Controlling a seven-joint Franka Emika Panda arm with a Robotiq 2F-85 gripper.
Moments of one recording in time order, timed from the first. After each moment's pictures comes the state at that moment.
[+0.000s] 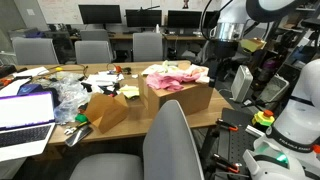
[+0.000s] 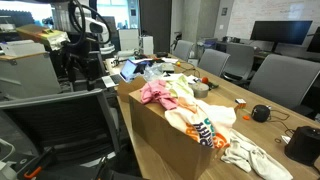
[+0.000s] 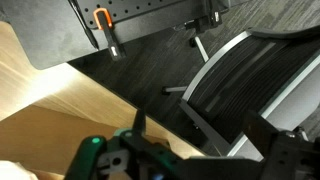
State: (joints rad) arm -0.07 -0.76 -0.04 -2.80 0.07 1.99 0.14
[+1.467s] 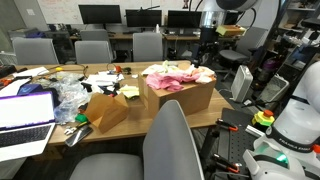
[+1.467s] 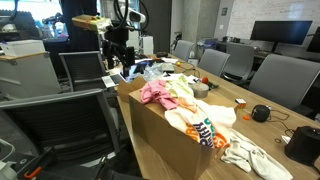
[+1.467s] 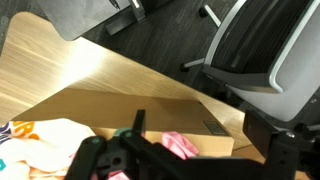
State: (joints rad) arm -0.21 -0.46 -0.09 -2.52 0.02 2.02 0.18
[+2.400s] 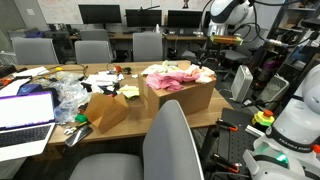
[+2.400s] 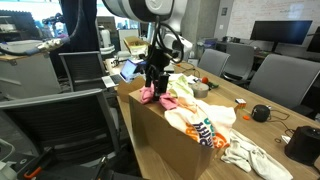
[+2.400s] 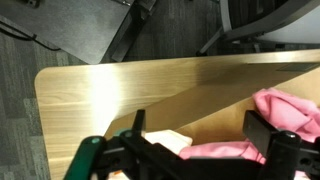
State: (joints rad) arm -0.34 -0.20 -0.28 -2.43 0.07 2.10 0.34
